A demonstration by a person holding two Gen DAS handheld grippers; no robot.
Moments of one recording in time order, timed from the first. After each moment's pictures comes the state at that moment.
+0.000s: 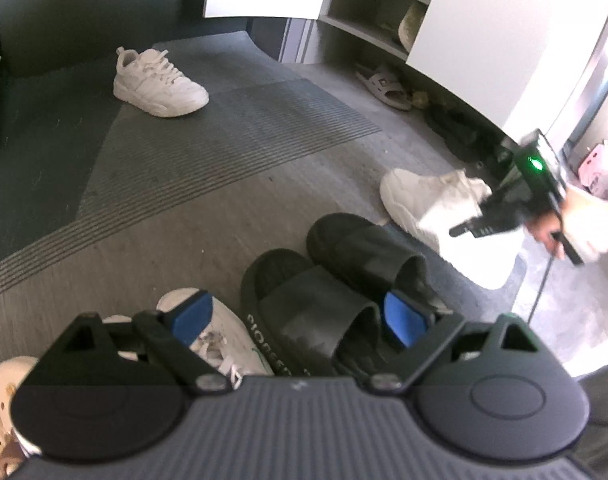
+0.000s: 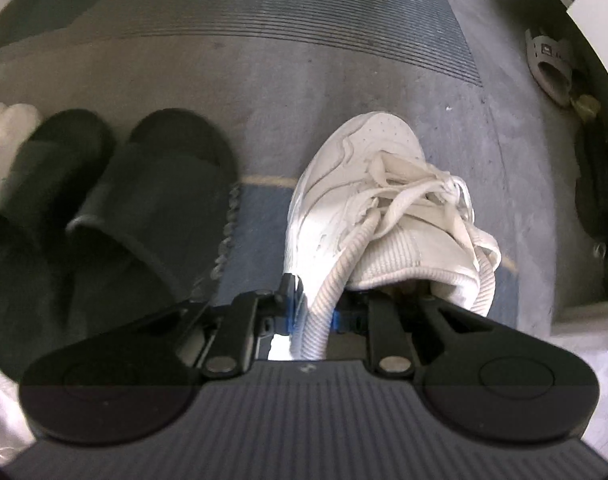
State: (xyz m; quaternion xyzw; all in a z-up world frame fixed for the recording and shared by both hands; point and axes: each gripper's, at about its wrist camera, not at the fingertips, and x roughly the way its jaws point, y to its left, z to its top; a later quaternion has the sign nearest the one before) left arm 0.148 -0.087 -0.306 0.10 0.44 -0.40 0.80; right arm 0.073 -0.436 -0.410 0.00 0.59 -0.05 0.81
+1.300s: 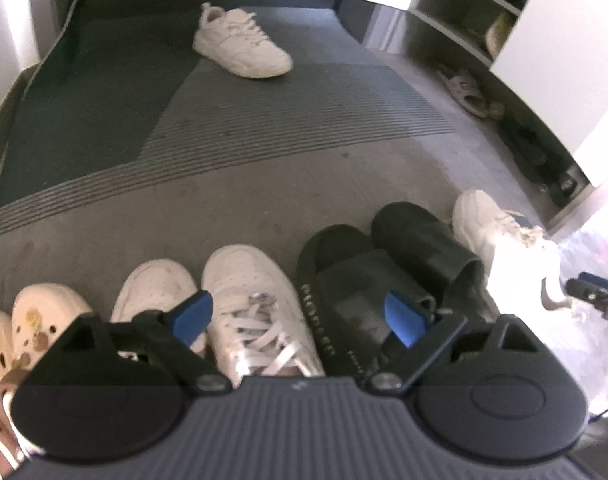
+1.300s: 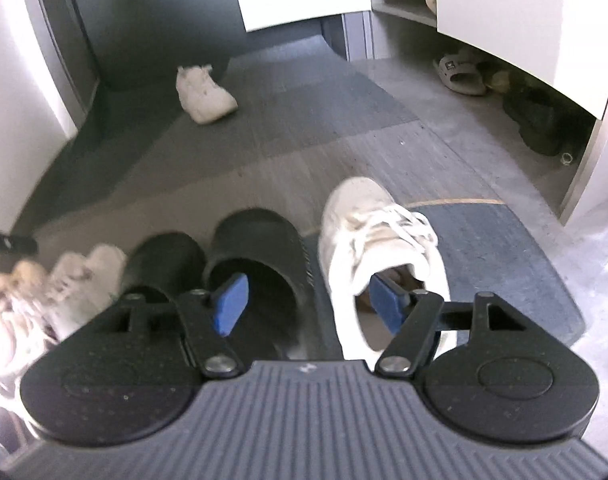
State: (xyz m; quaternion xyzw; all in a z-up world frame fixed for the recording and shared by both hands) left arm 0.162 -0.068 -0.326 0.07 0.49 -0.28 0.82; right arm -0.062 -0.379 -0.344 0.16 0.36 -0.14 0.91
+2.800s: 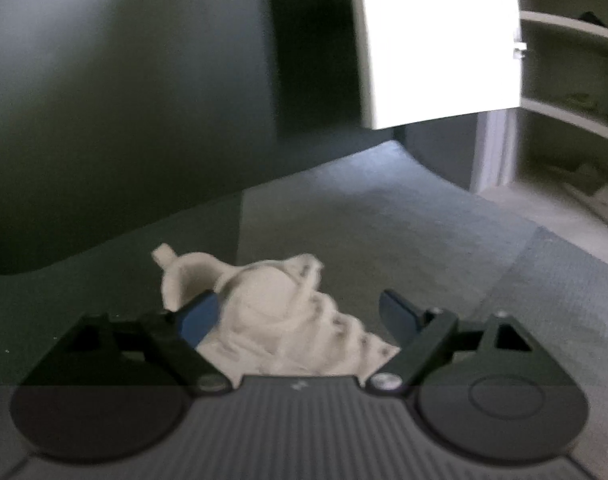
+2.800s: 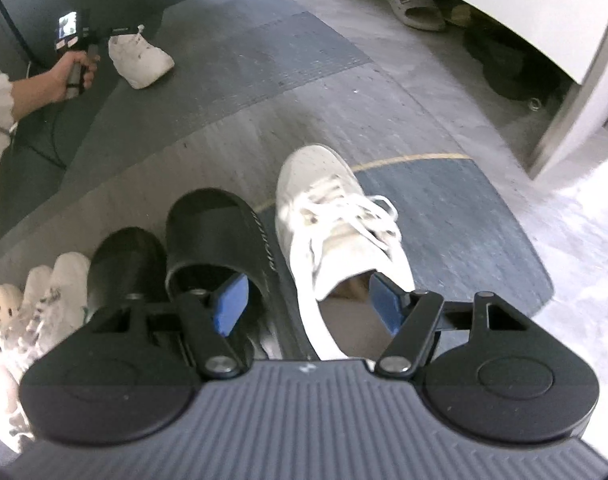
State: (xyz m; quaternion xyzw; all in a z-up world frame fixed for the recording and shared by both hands) left arm 0.677 -0.309 -0.413 0.16 0.26 -0.29 0.90; right arm -0.016 -0.413 -0.331 0.21 0.48 -0.22 0.82
